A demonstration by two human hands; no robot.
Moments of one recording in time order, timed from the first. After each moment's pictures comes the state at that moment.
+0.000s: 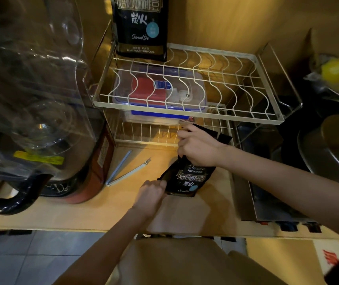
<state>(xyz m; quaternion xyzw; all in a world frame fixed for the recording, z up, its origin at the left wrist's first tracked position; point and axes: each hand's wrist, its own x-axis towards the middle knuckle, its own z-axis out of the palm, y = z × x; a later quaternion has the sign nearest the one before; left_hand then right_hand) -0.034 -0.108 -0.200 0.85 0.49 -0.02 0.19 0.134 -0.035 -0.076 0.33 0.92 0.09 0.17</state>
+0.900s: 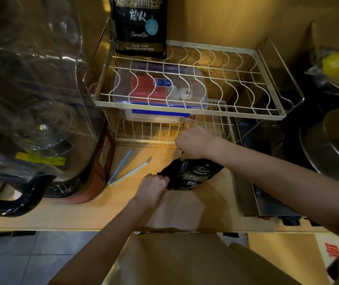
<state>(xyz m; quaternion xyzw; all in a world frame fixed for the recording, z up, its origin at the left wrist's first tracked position) -0.036 -0.093 -0.192 0.88 0.44 -0.06 0.15 0.103 -0.028 -0.064 0.46 0.84 -0.01 0.29</state>
